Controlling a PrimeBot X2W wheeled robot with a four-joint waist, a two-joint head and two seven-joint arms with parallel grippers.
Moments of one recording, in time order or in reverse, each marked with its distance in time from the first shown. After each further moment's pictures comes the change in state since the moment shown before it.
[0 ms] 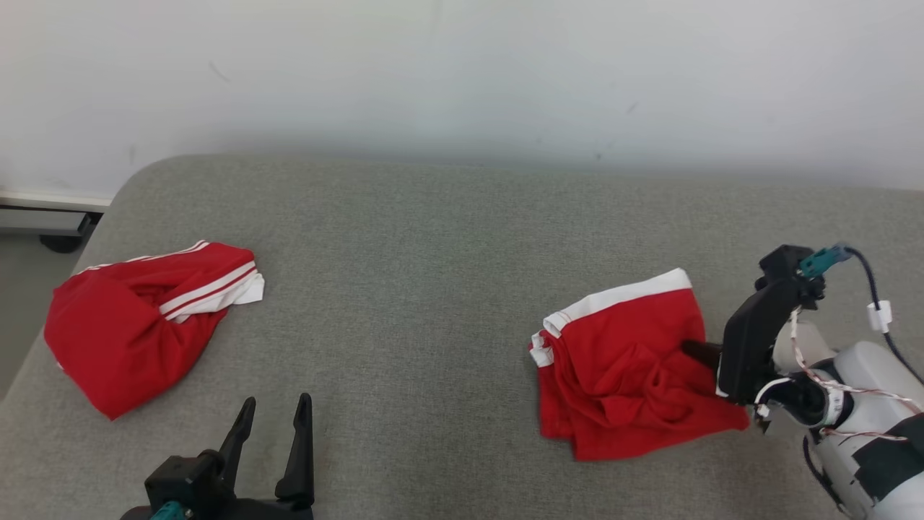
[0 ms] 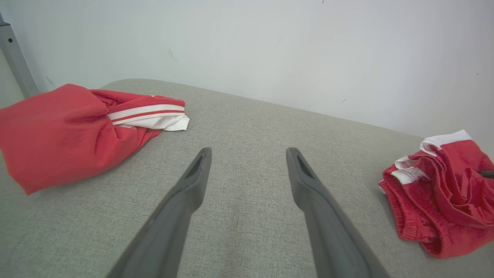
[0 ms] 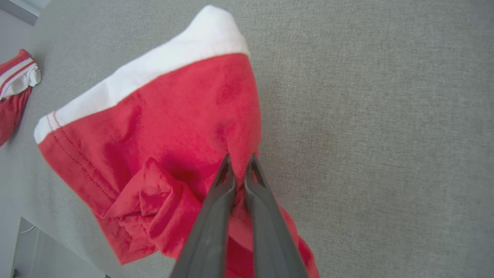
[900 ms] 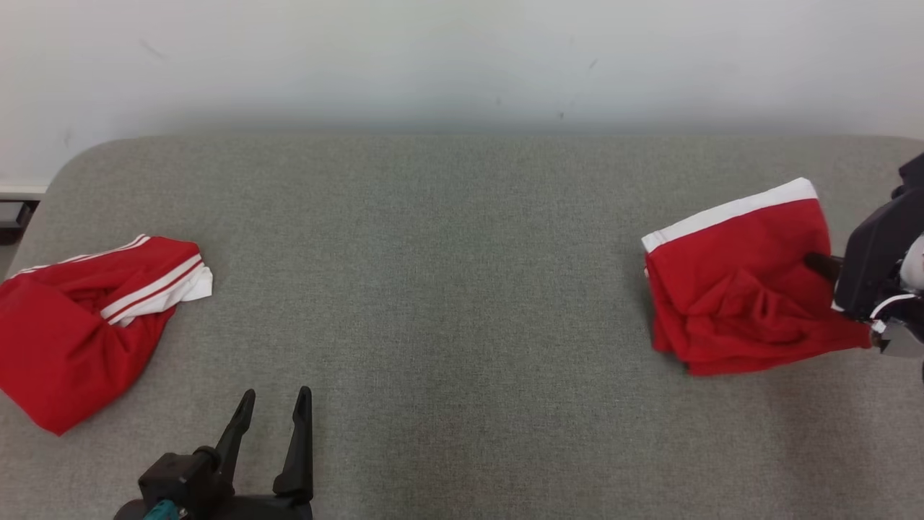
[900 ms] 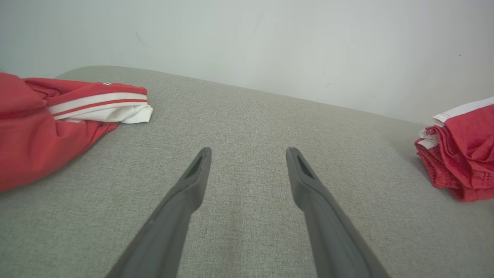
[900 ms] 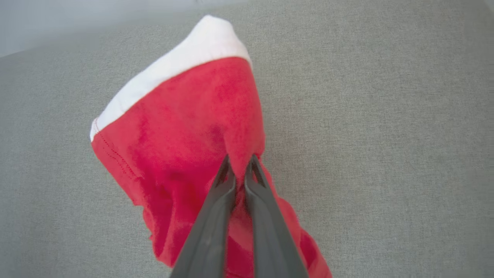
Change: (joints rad) left arm 0.003 0.007 -0.003 -0.026 -0.010 -0.009 -0.007; right arm -0.134 -0.177 -0.066 -0.005 -0.026 -0.021 0.042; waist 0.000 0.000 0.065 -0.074
